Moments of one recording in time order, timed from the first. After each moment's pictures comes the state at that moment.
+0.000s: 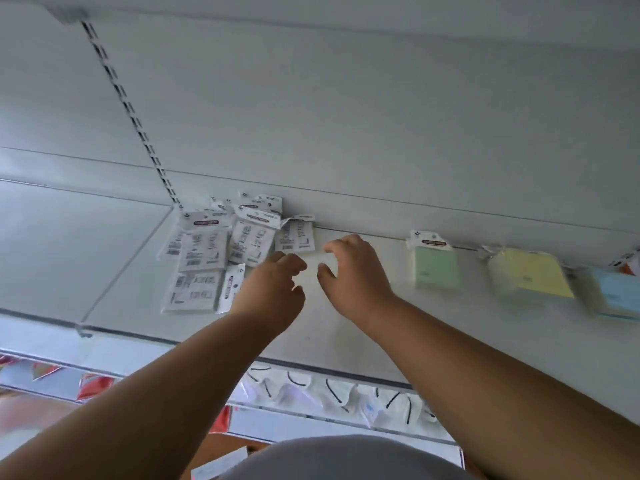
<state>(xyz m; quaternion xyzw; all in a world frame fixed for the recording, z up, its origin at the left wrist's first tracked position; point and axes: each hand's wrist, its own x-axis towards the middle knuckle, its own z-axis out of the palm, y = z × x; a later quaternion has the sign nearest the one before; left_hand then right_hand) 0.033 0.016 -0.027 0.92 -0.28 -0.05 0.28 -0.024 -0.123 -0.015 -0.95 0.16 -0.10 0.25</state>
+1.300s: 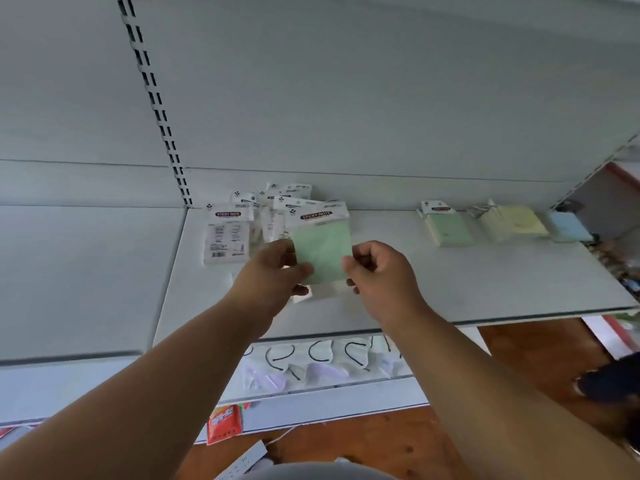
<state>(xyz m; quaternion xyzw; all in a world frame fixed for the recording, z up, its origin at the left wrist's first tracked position) 0.107 0.140 -0.019 0.65 -0.19 -0.37 0.63 -0.016 0.018 0.000 -0.76 0.39 -0.21 0.48</state>
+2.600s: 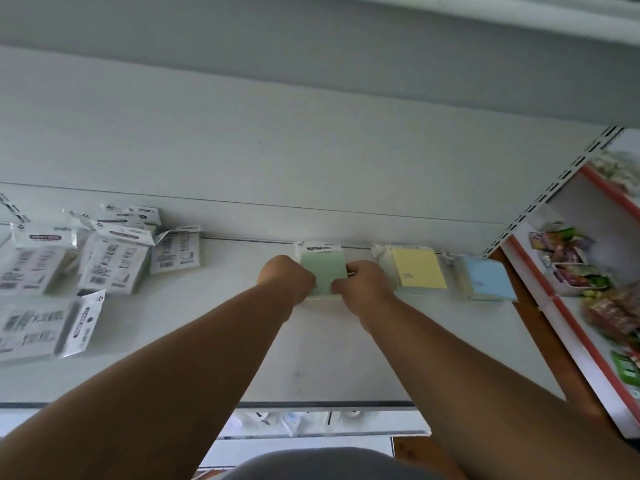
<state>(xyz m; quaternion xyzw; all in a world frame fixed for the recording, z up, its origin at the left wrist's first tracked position) -0.001 -0.189 -0.043 0.86 -0.08 -0.32 0.39 -0.093 -0.285 -0.042 -0.79 0.45 -0.07 0.41</state>
